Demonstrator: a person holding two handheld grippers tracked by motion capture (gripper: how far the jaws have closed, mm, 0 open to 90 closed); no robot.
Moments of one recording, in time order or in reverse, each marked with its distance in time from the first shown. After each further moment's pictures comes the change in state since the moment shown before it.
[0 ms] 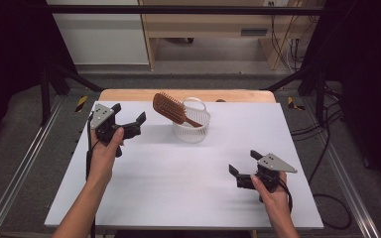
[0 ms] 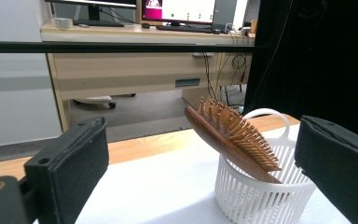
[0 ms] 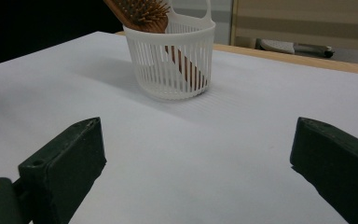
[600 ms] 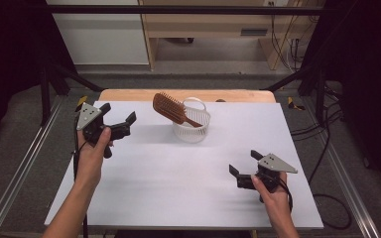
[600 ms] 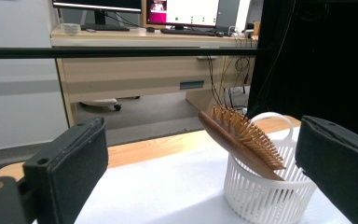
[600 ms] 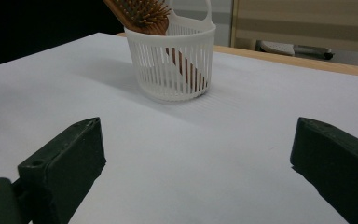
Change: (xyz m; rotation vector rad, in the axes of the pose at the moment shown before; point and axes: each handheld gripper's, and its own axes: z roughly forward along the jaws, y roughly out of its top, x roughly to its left) left arm 0.013 0.011 -0.023 -0.002 0.009 0.013; right arm 0.000 0.001 -0.001 -0.006 0.000 -0.003
